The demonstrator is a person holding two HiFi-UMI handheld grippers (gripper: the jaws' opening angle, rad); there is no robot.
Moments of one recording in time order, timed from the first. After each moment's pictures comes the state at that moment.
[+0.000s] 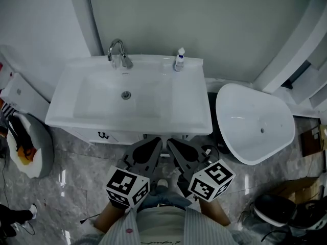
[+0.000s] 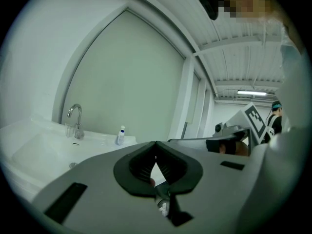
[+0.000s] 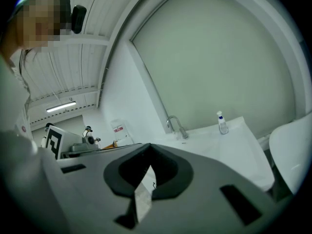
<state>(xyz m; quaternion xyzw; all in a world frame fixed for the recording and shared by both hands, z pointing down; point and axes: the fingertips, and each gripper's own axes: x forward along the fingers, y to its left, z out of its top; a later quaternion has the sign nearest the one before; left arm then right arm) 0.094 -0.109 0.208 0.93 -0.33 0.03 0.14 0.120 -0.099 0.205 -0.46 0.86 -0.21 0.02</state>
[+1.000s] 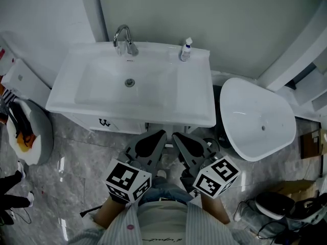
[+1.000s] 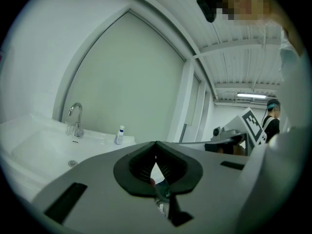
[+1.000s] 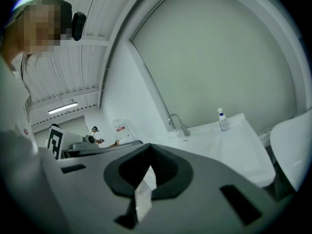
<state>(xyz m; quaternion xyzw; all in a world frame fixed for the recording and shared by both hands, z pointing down) 0.090 -0.098 0.208 0.93 -0.33 0.02 0.15 0.120 -0.088 0.211 -0.45 0.87 -0.22 0.02</state>
